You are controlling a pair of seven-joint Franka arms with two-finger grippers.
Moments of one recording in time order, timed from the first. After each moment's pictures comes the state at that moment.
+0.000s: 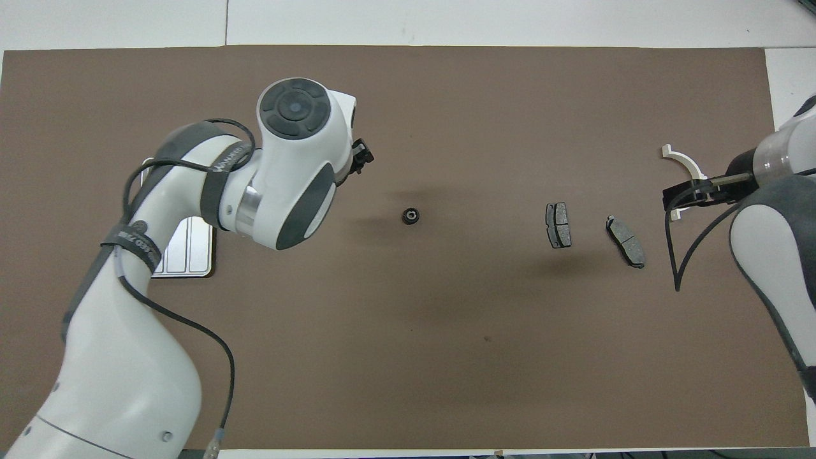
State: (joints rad) left arm -0.59 0.43 0.12 -1.55 0.00 1.97 -0.95; right arm -0.01 0.03 -0.01 -1.83 -0.02 1.84 -0.09
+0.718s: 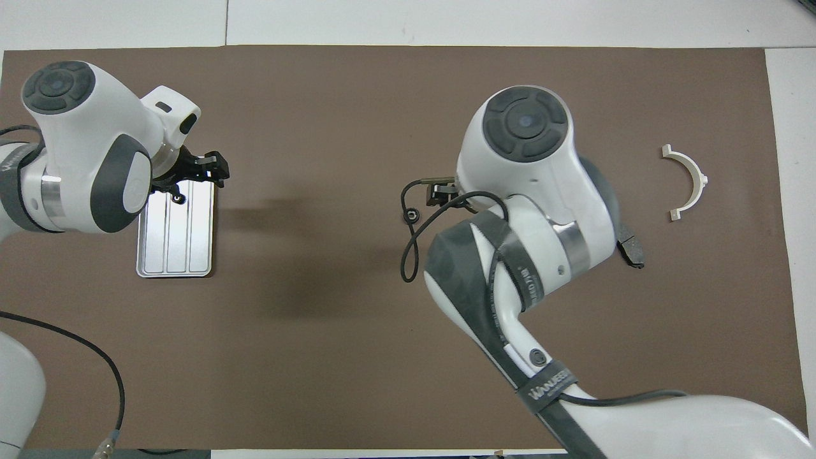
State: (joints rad) left arm -0.24 0.32 0.13 -1.75 0.00 2.00 -0.25; right arm 0.51 0.32 0.01 -1.59 -0.02 1.88 0.60
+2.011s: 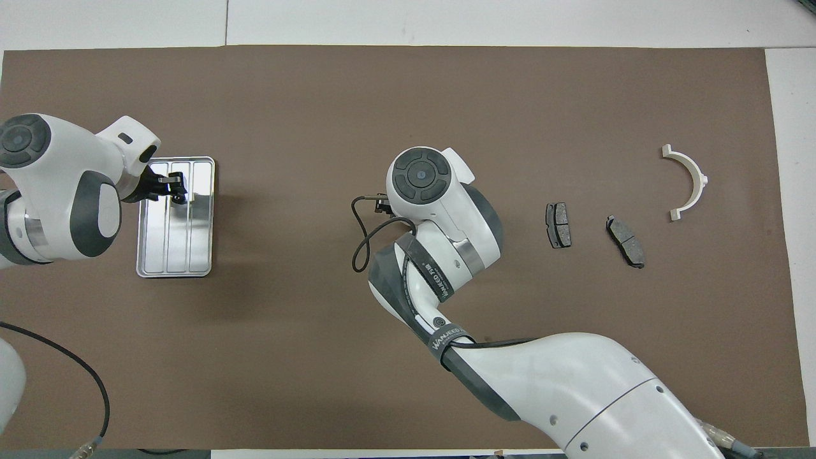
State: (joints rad) left arm -0.12 0.33 0.12 -1.93 0.00 2.31 -0.06; right arm 0.58 0.57 -0.01 -1.58 -0.02 2.18 0.74
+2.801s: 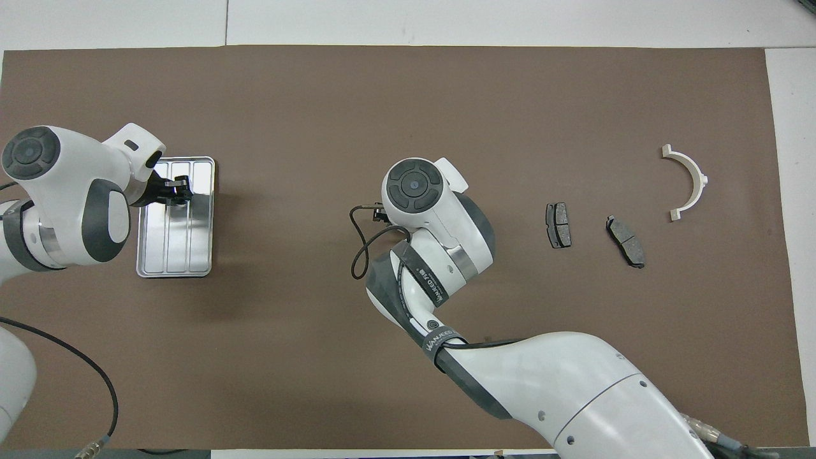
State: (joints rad) left arm -0.12 0.35 0.12 -1.98 -0.04 2.38 -0.06; right arm 0.59 0.59 -0.01 -1.61 -0.02 2.21 0.74
